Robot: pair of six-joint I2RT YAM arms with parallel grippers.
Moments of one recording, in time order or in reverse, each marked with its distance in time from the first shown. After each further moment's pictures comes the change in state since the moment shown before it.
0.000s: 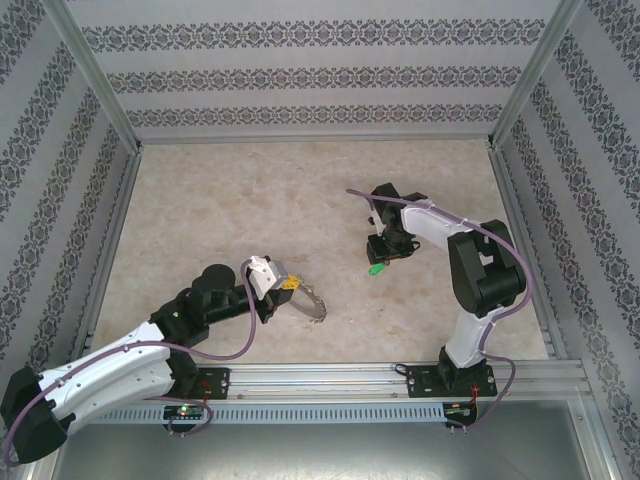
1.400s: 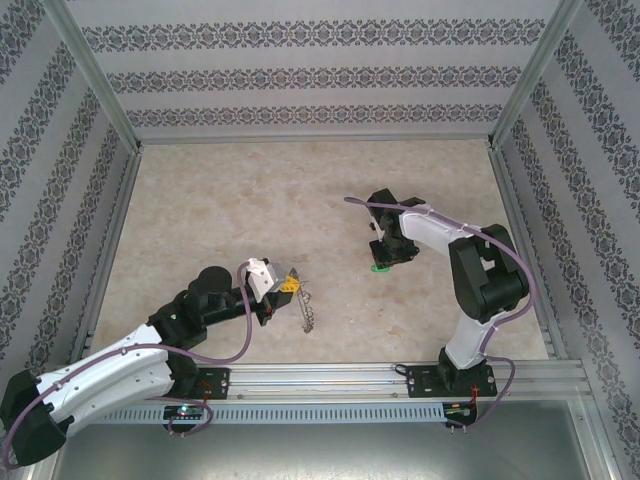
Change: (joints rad) left arm 0.000 -0.029 -0.015 0.016 0.041 0.000; right arm 0.031 -0.038 -0.047 -0.019 0.103 0.003
